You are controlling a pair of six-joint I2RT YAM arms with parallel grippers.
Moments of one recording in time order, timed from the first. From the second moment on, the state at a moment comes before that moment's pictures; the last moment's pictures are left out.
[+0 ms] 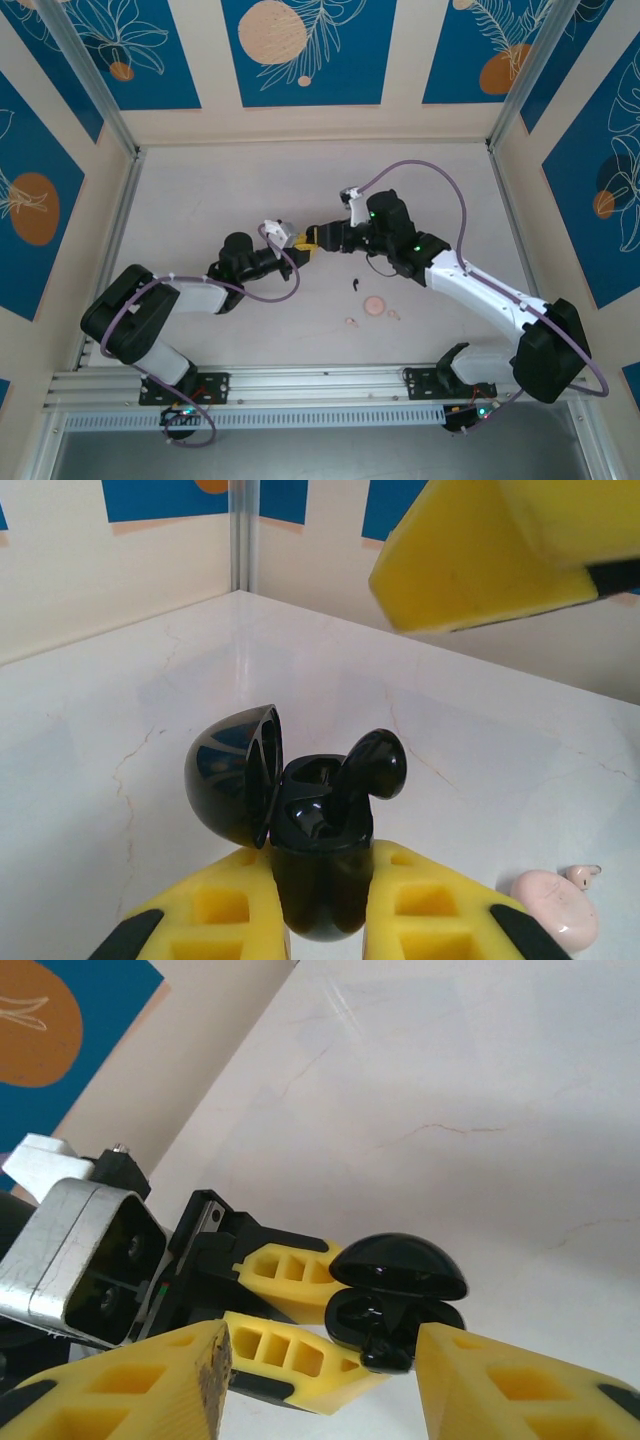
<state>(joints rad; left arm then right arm) -0.59 1.55 0.49 0.95 0.51 -0.05 0.64 1.25 0.92 -0.16 -0.32 0.48</state>
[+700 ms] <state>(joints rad) -0.59 1.55 0.49 0.96 0.52 -0.05 0.46 1.34 0.87 -0.11 -0.71 0.66</state>
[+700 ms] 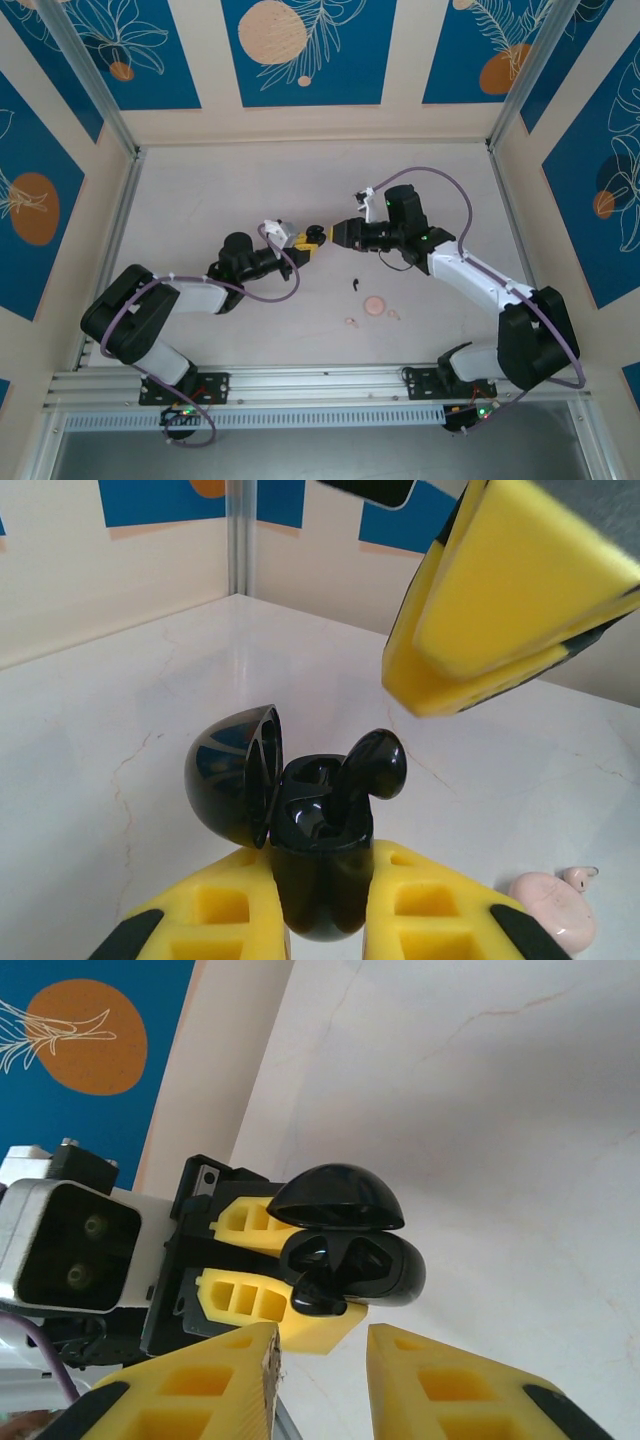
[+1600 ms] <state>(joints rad) -0.59 1.55 0.49 0.96 0.52 -0.05 0.46 1.41 0.87 -0.05 -0.77 0.69</state>
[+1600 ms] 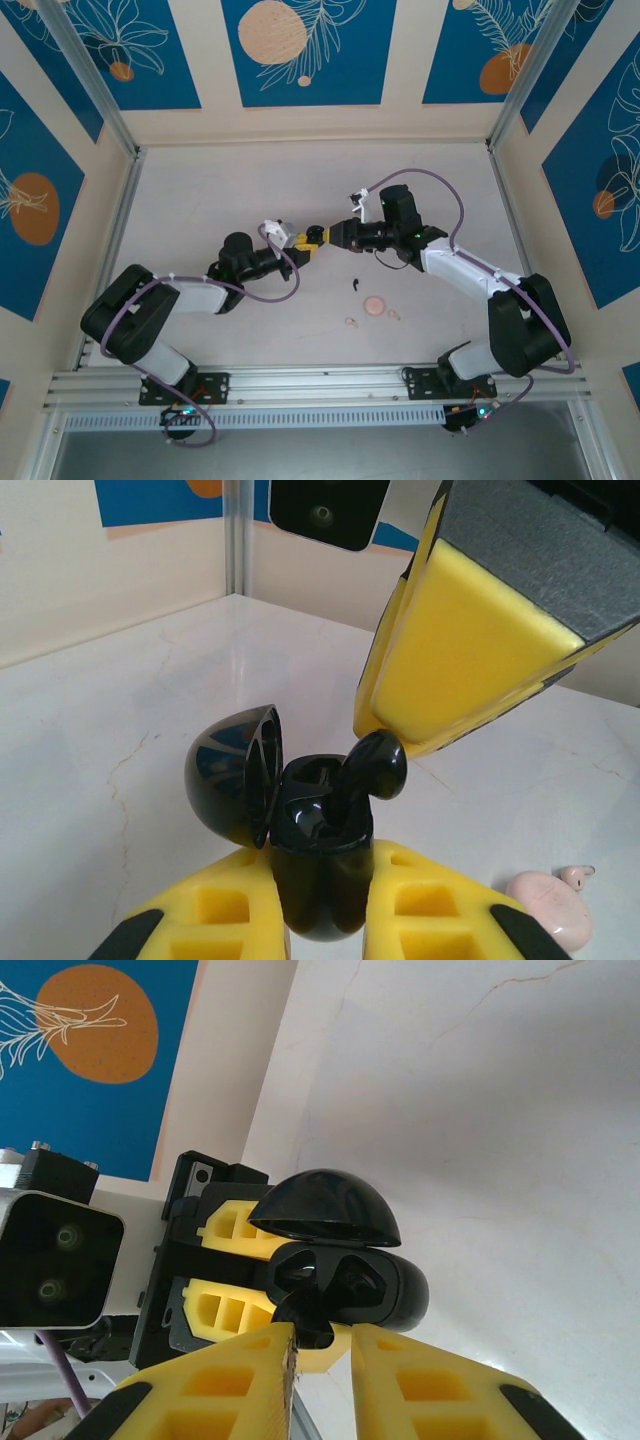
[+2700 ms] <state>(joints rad) -0.59 1.55 0.49 0.94 0.49 -0.05 0.49 1.46 0.90 -0.02 -0.80 0.69</state>
